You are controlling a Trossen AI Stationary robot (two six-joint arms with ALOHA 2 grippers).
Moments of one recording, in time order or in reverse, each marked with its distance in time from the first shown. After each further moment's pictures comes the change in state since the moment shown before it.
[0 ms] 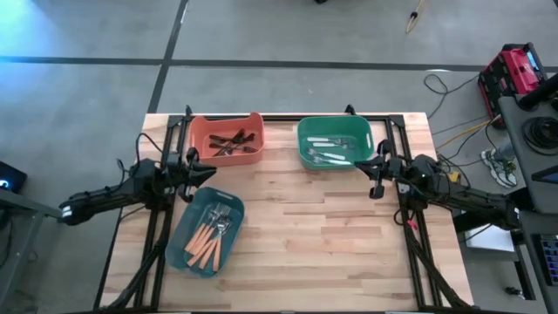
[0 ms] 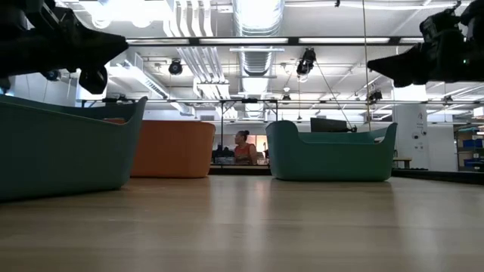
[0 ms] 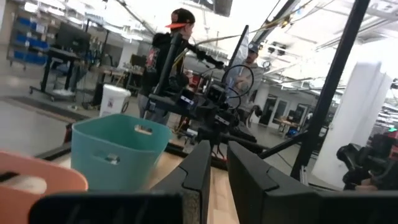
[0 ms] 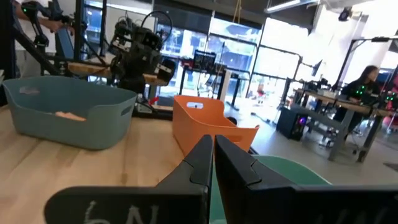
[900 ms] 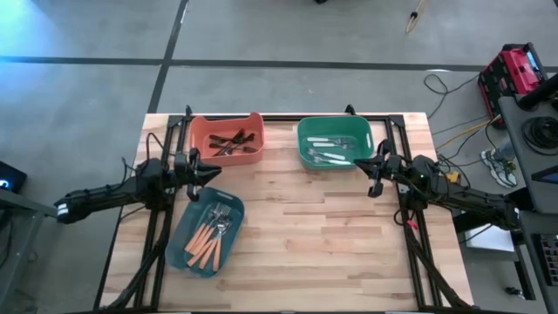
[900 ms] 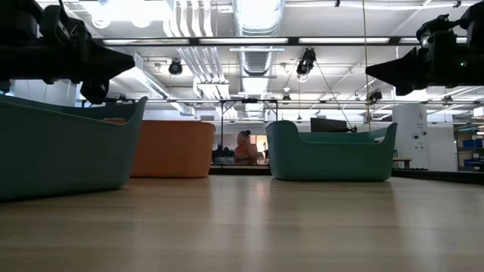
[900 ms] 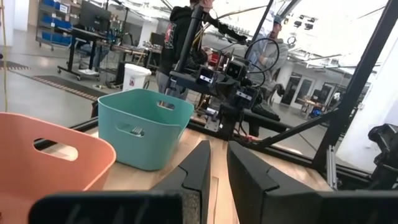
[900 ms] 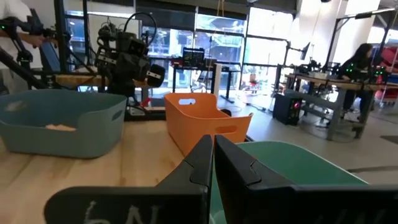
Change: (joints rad) left arm 0.000 0.090 0.001 -0.037 -0.055 0.040; right arm 0.000 -0.004 -0.042 0.029 0.063 0.106
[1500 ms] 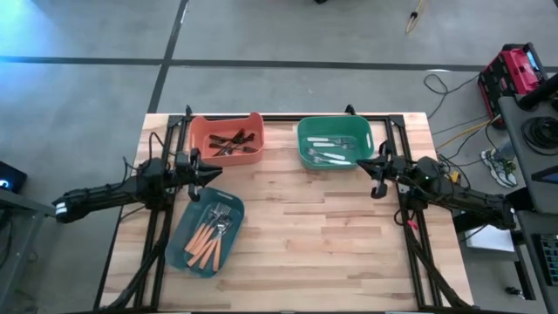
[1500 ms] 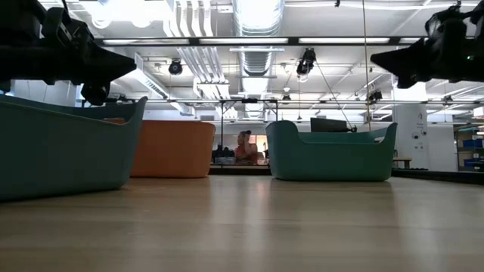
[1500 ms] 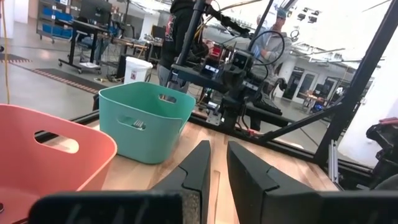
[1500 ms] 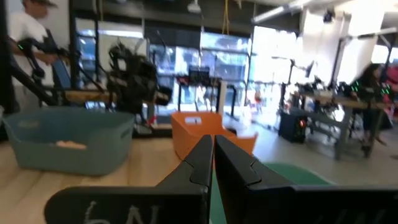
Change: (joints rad) left arm 0.000 0.038 0.008 0.000 0.000 0.000; right arm 0.026 -0.069 -0.001 -0.001 -0.001 0.001
